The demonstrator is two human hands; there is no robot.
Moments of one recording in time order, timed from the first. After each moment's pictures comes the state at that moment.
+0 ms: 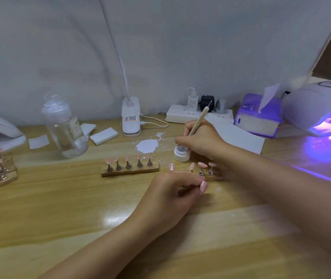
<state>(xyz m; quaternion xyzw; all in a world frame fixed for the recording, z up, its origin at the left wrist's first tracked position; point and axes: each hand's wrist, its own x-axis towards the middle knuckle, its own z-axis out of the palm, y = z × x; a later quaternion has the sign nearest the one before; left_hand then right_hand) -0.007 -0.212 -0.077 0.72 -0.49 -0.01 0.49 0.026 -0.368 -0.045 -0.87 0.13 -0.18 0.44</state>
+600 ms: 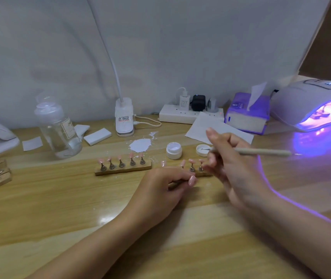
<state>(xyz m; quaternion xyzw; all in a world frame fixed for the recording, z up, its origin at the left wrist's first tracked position) -0.012 -0.212 -0.072 0.74 -0.47 -0.03 0.48 -0.075 -0.339 -0.042 -0.54 0.12 -0.31 0.77</state>
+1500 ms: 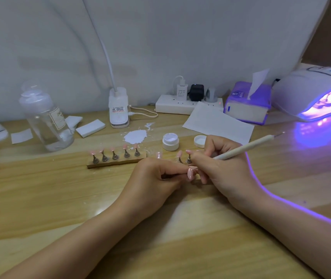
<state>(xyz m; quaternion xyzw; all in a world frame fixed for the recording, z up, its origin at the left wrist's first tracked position) -0.010 -0.211 -0.069 0.71 -0.48 -0.09 0.52 -0.076 -0.338 -0.064 -0.67 0.06 -0.29 0.68</state>
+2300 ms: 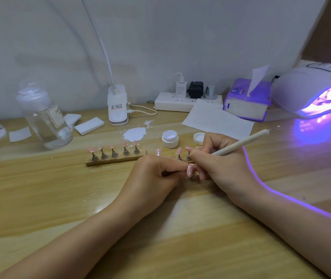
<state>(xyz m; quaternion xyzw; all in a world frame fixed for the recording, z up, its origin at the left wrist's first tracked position) -0.008 -0.211 -0.071 0.71 -0.50 -0.06 0.49 -0.074 -0.339 -0.065 -0.66 0.05 -0.27 0.70</state>
